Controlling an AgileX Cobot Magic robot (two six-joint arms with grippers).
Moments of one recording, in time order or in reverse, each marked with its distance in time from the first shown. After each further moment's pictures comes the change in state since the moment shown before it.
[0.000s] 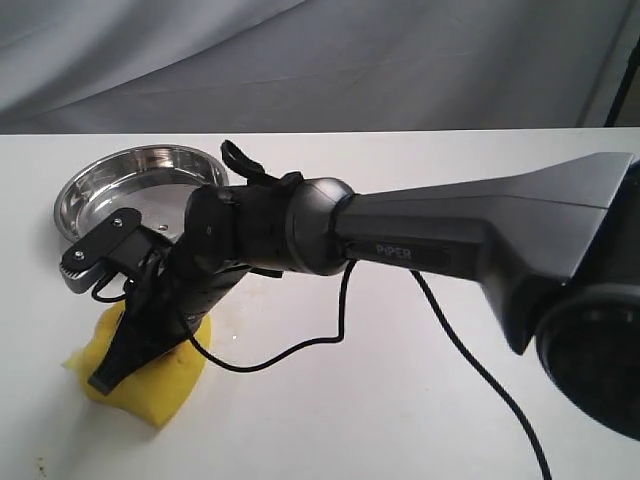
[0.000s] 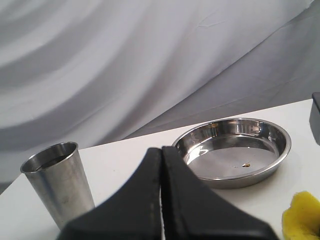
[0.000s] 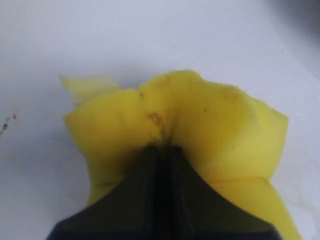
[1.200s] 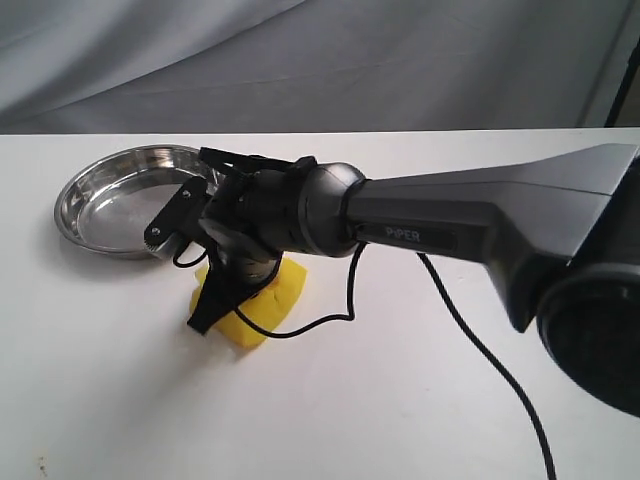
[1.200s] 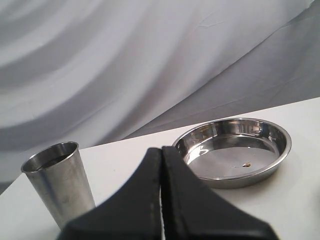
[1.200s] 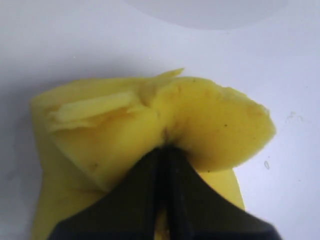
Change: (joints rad) left arm 0.000 0.000 0.000 0.000 0.000 0.000; right arm -0.042 0.016 -0.022 -0.891 0.125 0.695
